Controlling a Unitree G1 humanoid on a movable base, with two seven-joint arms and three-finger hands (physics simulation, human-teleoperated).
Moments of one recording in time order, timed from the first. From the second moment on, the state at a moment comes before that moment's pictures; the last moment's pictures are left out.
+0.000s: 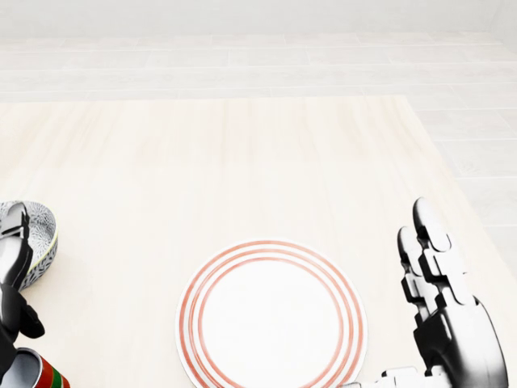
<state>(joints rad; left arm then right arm) -0.62 0.47 0.03 1.11 1.01 0.09 0.25 0.36 0.02 -0.09 -0.63 0.00 0.08 0.24</state>
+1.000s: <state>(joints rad) -0.63 0.48 0.01 1.20 0.96 0.09 0.29 0.35 0.02 -0.08 -0.59 -0.01 0.06 0.23</state>
